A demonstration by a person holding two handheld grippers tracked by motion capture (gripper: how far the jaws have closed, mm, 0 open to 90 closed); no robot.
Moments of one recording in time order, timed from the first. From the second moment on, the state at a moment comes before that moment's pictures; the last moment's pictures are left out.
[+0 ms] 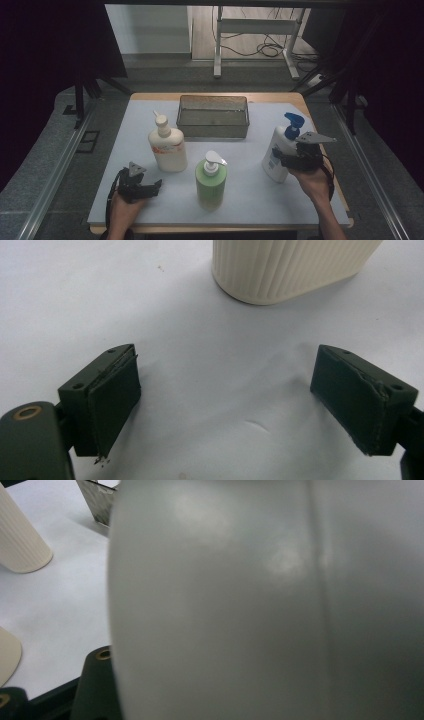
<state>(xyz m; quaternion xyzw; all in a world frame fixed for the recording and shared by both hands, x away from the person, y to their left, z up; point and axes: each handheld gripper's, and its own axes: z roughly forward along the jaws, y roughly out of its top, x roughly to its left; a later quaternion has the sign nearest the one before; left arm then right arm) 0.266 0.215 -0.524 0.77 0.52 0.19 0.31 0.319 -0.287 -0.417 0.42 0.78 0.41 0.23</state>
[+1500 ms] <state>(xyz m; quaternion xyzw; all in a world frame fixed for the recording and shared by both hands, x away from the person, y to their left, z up) 0.266 0.215 -0.524 0.77 0.52 0.19 0.31 0.346 -0.243 -0.369 0.36 0.79 0.46 0.20</state>
